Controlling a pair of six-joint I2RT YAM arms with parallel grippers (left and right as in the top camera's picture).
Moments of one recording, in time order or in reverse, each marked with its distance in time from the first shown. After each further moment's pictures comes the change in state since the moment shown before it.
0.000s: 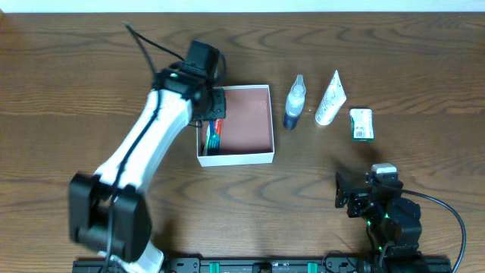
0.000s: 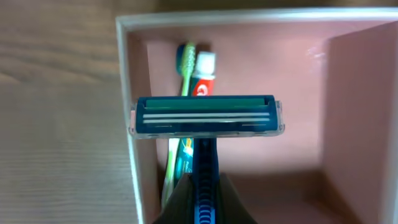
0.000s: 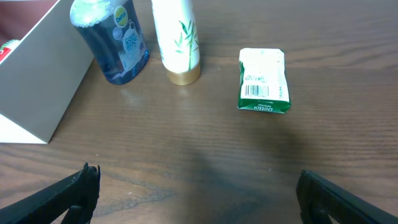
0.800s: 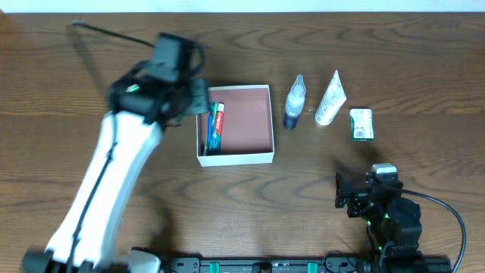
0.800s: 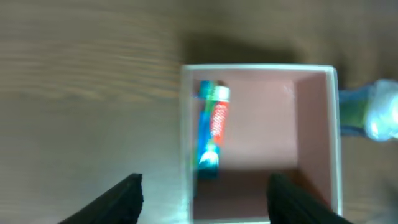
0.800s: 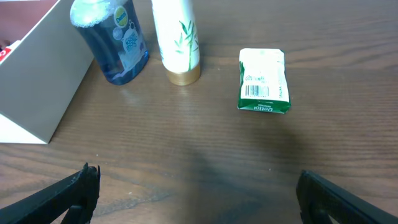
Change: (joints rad) left arm 0.054 -0.297 0.102 -0.161 -0.078 0.032; right arm 0.000 0.000 0.000 0.000 0.000 0.000
